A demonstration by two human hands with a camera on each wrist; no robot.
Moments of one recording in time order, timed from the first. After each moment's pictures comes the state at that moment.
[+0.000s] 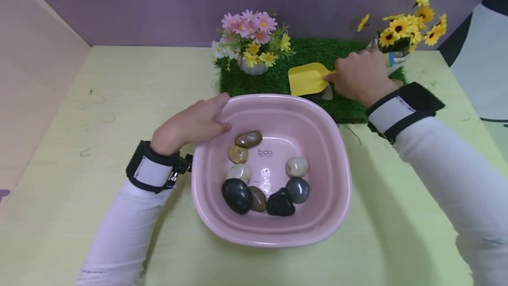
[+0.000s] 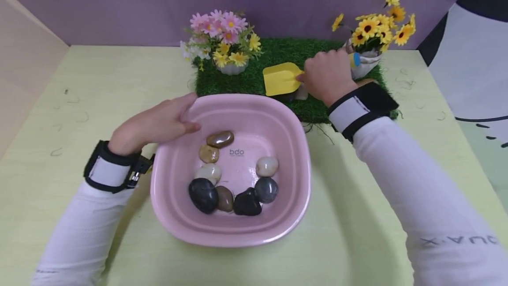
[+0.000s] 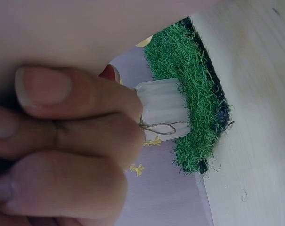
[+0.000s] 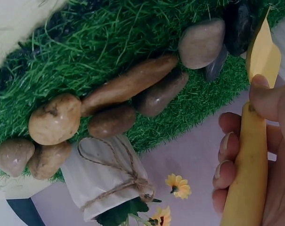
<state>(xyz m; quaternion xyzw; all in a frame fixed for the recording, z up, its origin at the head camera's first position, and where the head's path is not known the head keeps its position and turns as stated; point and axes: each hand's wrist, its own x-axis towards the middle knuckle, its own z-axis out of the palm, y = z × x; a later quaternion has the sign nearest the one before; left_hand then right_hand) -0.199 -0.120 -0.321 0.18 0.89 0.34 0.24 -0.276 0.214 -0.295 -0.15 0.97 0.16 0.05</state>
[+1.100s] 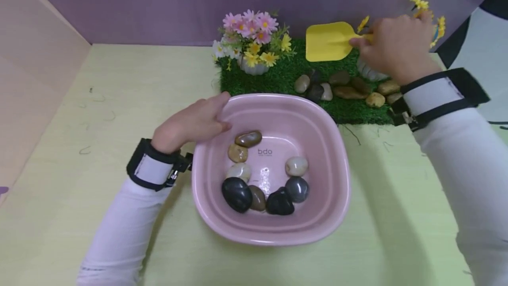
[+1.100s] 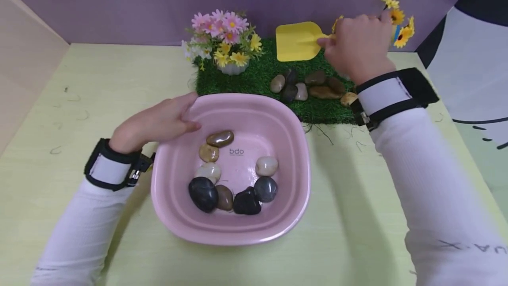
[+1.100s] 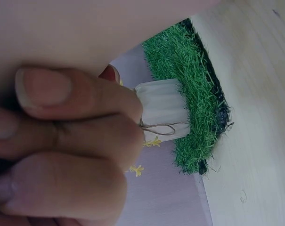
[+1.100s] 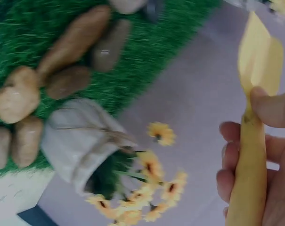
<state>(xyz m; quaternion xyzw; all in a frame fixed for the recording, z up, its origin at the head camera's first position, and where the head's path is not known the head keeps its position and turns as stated) -0.199 -0.120 -0.319 0.19 0.89 0.34 0.24 -0.280 0.241 -0.245 -0.04 1.00 0.06 0.00</state>
